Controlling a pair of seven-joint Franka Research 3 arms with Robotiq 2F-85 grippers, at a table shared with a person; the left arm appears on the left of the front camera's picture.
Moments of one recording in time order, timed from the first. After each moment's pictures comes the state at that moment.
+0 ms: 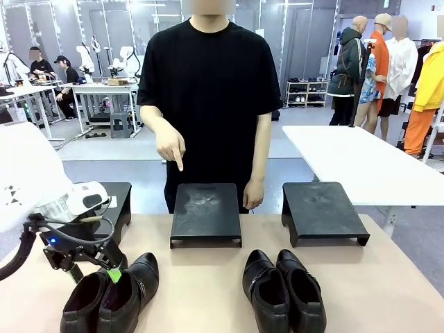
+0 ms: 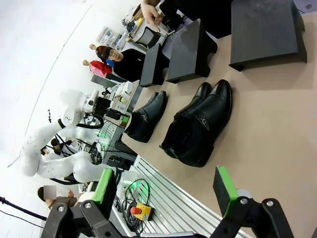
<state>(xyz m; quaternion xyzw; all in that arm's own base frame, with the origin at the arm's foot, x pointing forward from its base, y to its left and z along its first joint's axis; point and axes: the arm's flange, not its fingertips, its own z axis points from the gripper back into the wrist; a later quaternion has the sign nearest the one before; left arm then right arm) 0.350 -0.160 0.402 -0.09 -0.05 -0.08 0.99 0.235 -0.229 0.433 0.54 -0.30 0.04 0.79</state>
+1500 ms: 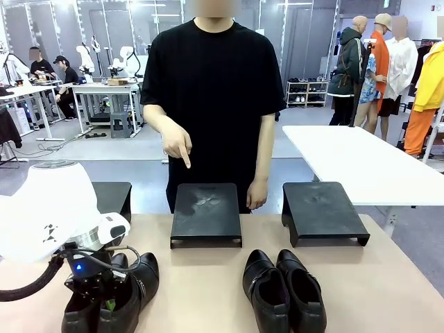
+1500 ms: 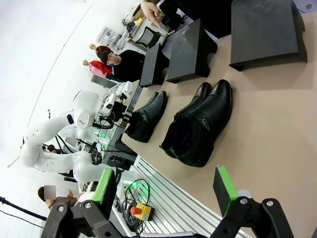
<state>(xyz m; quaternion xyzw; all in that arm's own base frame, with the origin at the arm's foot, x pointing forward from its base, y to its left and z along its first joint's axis) 0.359 -0.182 0.335 -0.04 -0.01 -0.03 1.00 0.235 -0.229 0.433 0.54 -0.30 0.04 0.79</state>
